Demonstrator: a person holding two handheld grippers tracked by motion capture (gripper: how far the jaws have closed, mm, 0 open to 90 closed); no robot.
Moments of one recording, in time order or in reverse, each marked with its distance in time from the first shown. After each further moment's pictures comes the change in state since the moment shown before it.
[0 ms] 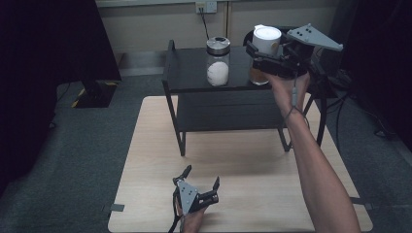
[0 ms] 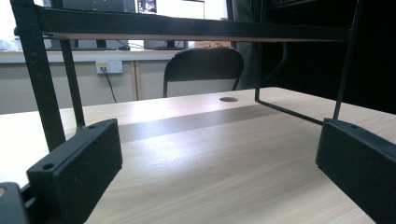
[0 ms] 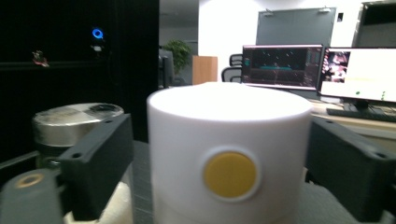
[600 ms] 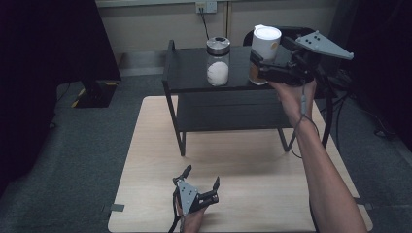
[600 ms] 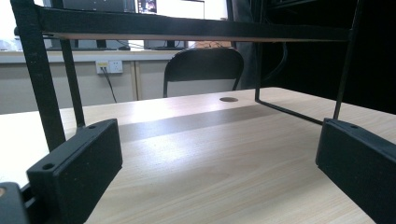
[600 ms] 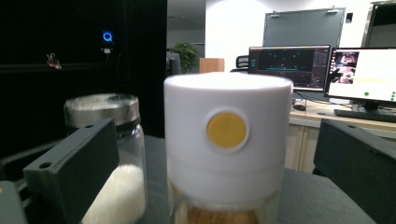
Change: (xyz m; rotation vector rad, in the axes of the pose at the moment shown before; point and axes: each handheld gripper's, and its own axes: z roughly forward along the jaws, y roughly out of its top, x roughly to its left) left arm 0.000 0.000 0.000 -0.001 0.000 -0.003; right arm -0.006 -0.005 -0.022 0.000 0.028 -0.002
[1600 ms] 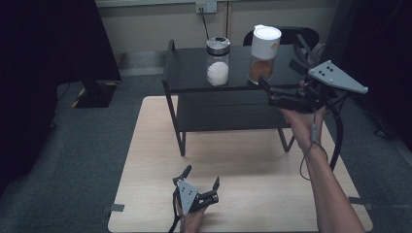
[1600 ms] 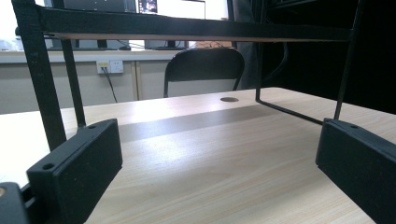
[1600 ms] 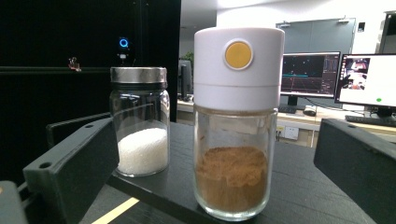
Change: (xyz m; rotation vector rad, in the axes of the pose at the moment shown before) left arm 0.000 0.000 0.000 0.002 0.003 0.001; right arm -0.003 -0.038 -0.047 -0.053 0.050 0.007
